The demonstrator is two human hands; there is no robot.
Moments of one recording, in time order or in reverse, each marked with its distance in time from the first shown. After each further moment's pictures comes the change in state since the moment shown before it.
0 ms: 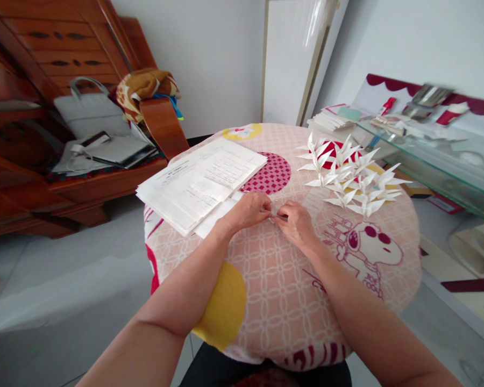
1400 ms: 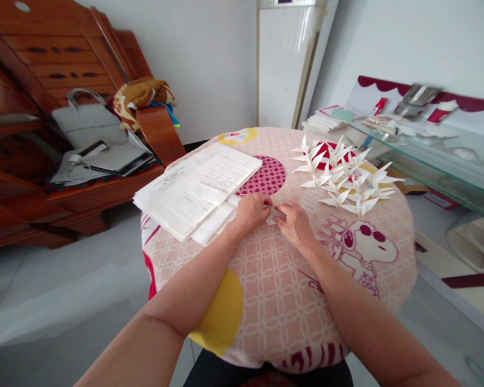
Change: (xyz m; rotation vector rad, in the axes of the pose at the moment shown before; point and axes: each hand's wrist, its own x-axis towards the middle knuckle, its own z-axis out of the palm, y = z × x) left_hand 0.015 0.012 0.020 0.079 0.073 -0.237; right_hand -0.001 0.000 -0.006 -0.041 -0.059 0.120
